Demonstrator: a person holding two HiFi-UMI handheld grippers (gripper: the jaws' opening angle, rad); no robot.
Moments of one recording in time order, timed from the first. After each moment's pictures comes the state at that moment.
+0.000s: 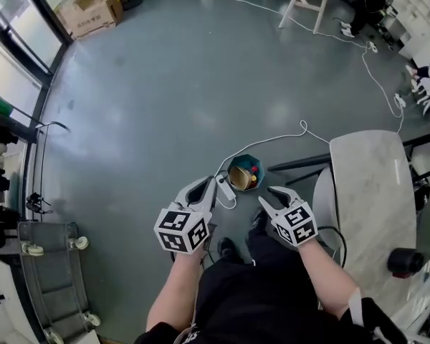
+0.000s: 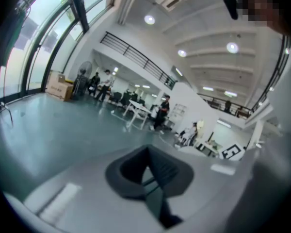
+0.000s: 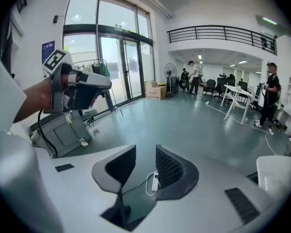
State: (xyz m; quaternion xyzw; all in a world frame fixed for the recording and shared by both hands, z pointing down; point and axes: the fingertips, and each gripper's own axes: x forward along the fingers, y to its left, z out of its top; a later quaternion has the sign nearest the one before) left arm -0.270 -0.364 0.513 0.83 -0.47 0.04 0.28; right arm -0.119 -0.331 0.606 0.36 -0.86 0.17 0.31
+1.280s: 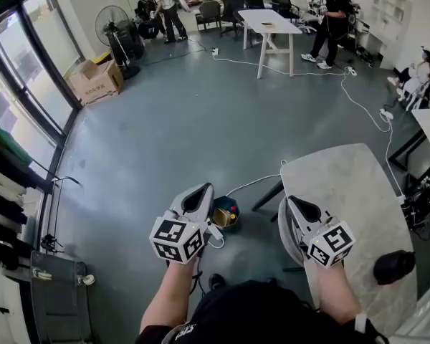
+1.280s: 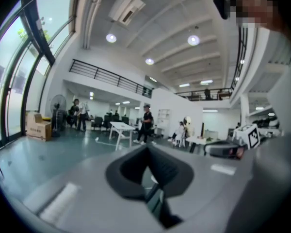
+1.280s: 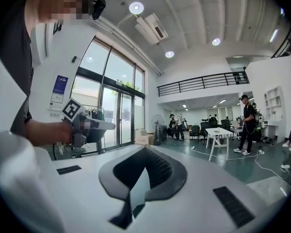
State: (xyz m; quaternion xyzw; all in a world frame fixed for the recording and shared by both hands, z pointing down) left arm -0.063 -0.319 0.337 0.89 -0.44 0.04 0.09; right arm 0.130 -0.267 0.360 0.44 -0.90 0.03 0.05
